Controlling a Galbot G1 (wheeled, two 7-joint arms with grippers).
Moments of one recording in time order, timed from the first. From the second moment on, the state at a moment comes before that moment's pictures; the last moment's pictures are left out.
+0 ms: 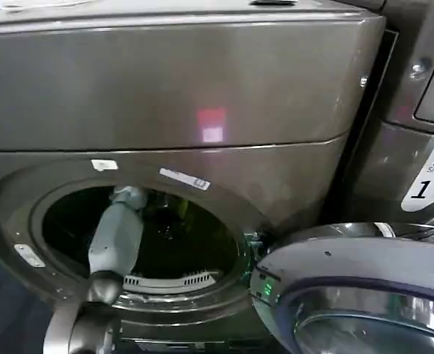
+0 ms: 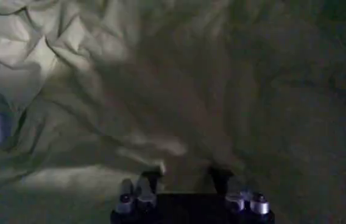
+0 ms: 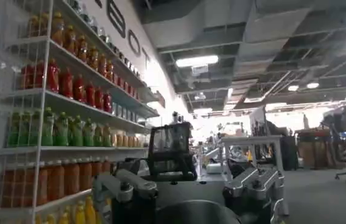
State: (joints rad) left arm 0.27 -1.46 -0.49 -0.75 1.16 -0.18 1.35; right arm -1.55 1.27 2.12 1.72 0.55 -0.12 0.05
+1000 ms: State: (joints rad) left arm 0.33 -1.48 -0.51 -0.97 0.83 0.07 0.94; right arm -1.55 1.27 2.11 1.74 0.58 -0.12 0.04
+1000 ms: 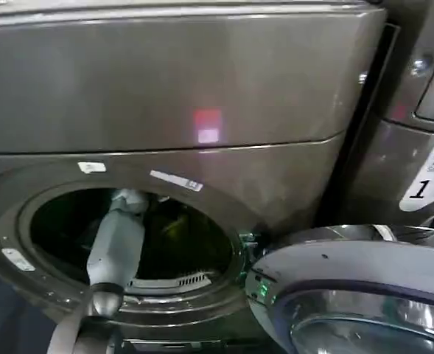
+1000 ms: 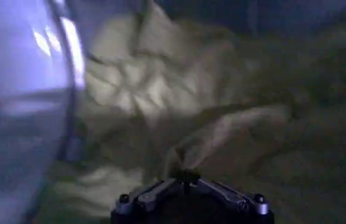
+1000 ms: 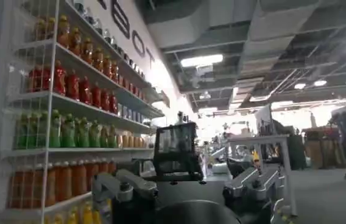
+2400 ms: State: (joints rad) left arm 0.37 -1.53 -0.51 -1.09 0.10 0.32 0.08; right arm -1.56 1.26 2.16 1.76 0.59 -0.15 0.09
